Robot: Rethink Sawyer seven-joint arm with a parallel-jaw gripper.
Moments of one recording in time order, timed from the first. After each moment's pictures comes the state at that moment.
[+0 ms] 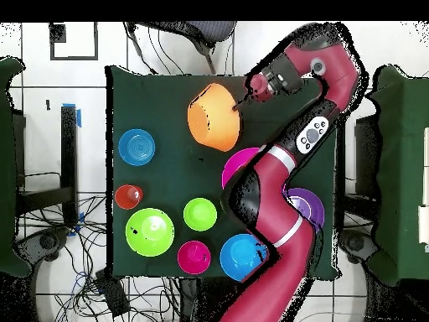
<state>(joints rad) -0.80 0.43 3.03 0.16 -2.76 2.52 0.74</state>
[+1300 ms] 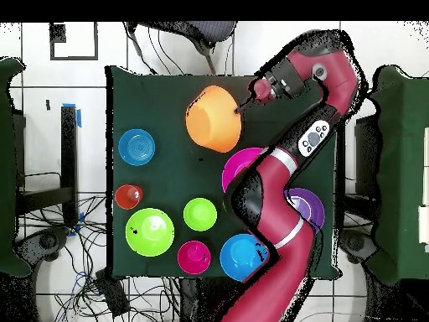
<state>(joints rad) -0.82 0.46 3.04 0.16 -2.77 2.51 0.67</state>
